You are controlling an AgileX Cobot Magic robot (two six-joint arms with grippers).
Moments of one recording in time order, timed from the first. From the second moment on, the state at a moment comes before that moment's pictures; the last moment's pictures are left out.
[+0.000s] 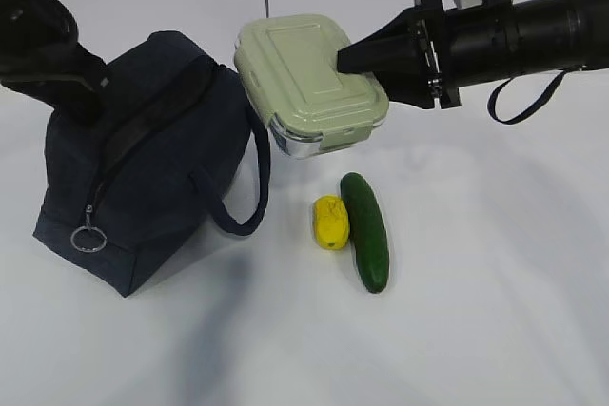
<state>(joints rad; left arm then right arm) -0.33 1.65 -1.37 -0.12 0.98 0.24 0.09 1.89 -1.32 1.46 1.15 -0.96</state>
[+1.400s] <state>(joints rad) -0.45 1.65 -1.37 -0.27 0.94 0.24 0.15 2.10 -1.33 1.53 1.14 -0.98</state>
